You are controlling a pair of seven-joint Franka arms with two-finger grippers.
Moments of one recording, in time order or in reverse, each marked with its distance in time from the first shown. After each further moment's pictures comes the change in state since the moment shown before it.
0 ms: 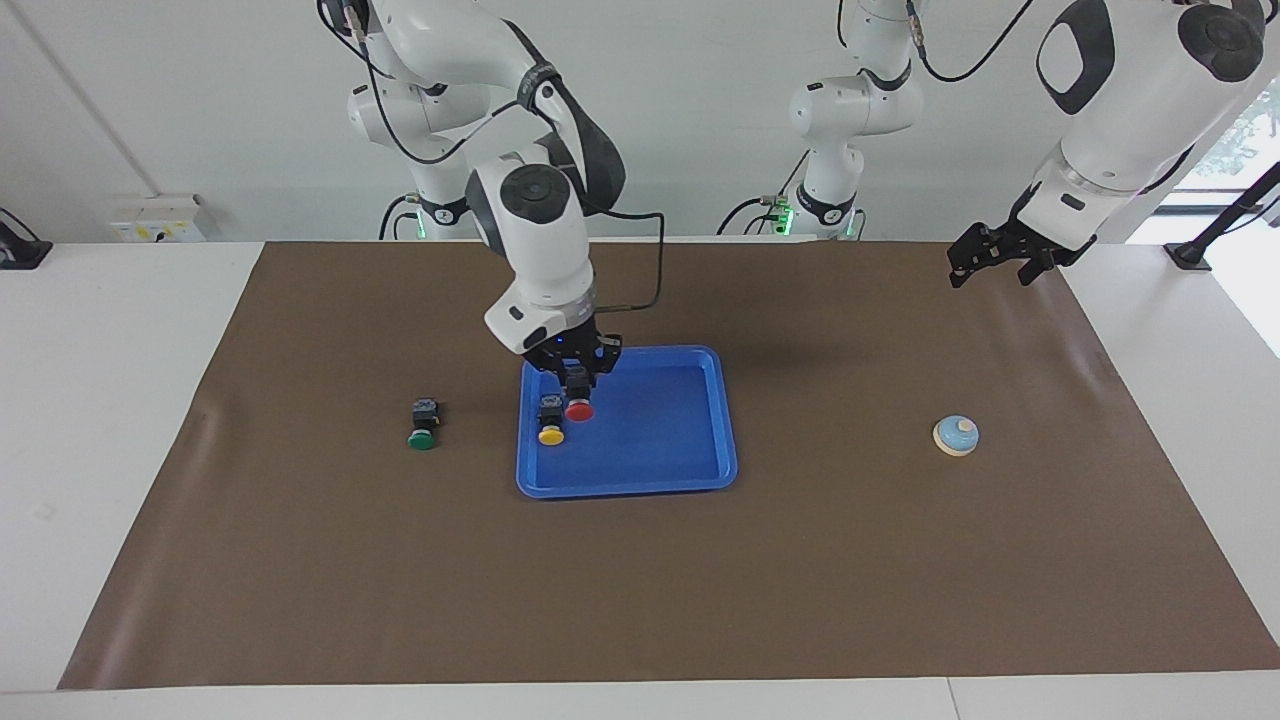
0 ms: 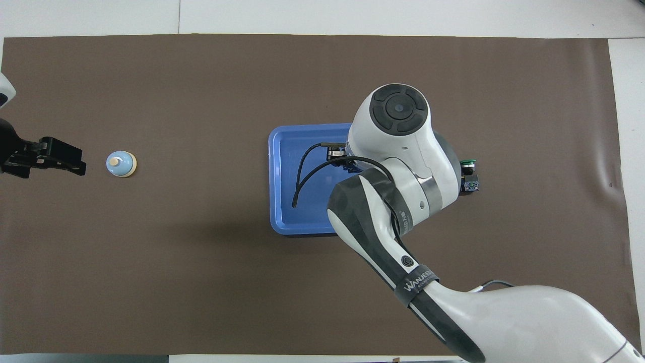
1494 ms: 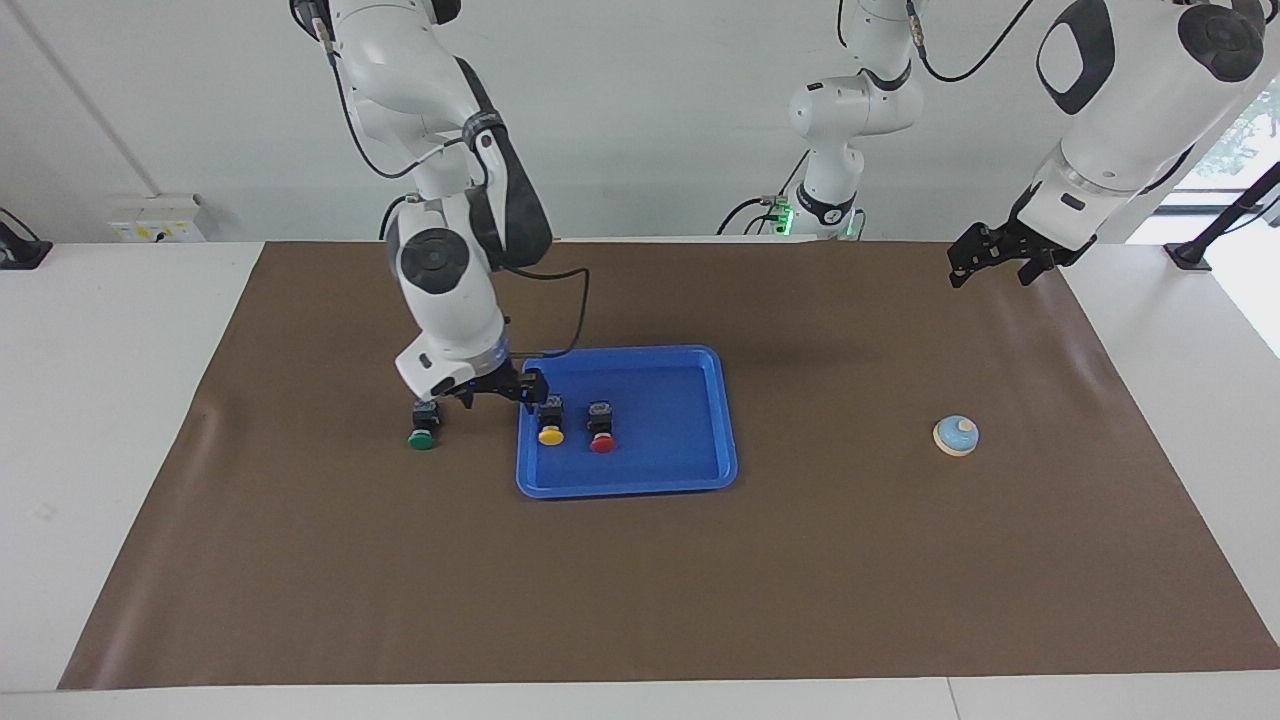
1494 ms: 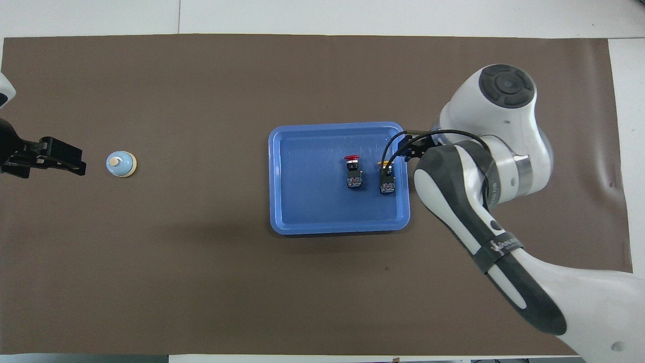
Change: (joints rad) left arm 0.000 0.000 0.000 0.000 0.000 0.000 0.000; right arm -0.255 -0.111 -0.032 -0.157 -0.007 -0.051 -0.284
